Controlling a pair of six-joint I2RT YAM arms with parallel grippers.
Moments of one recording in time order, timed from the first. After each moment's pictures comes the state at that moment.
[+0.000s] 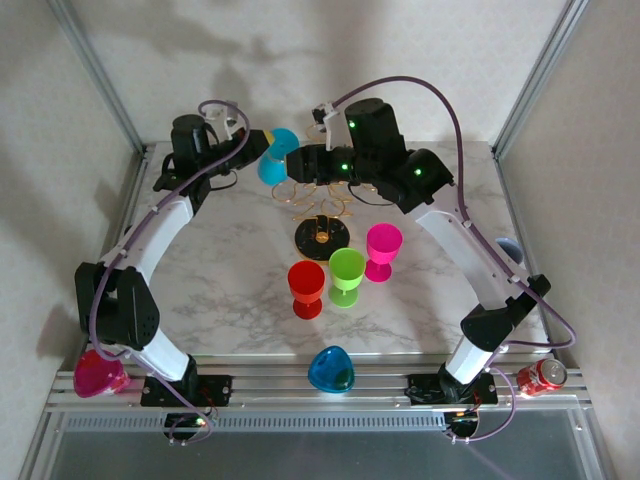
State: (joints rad) left arm -0.15 1.62 1.41 0.01 0.66 -0.75; right arm 0.75 1.68 2.05 -0.81 -0.31 0.44
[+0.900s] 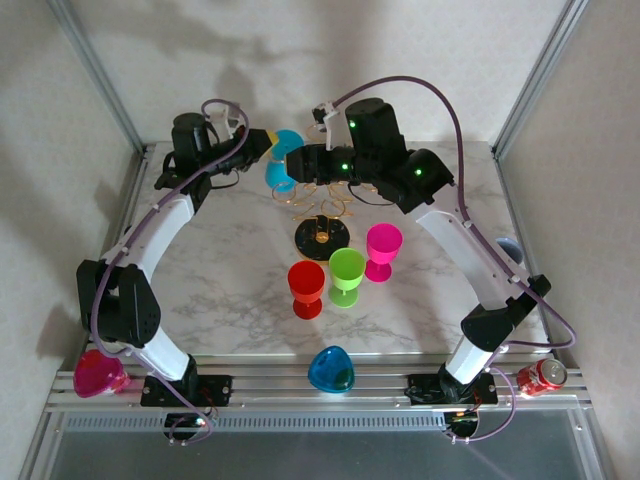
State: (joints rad) left arm -0.15 1.63 1.43 0.02 0.75 -0.91; right arm 0.75 1.68 2.05 -0.81 -0.31 0.44
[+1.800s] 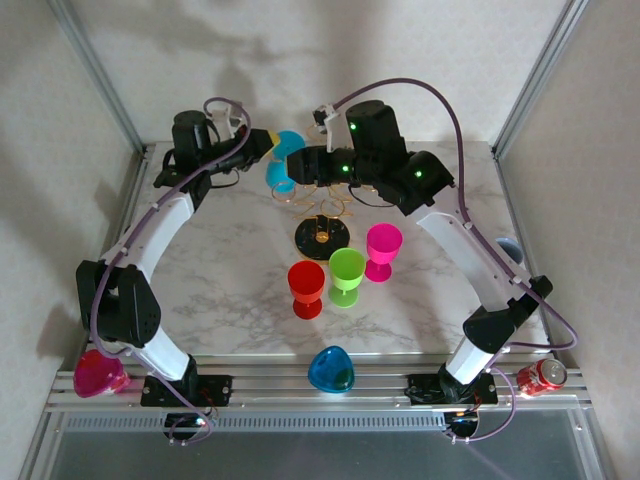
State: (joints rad) left arm -0.16 1.64 1.45 -0.04 0.77 -0.87; right arm 0.75 1.66 2.02 -0.79 -0.31 0.44
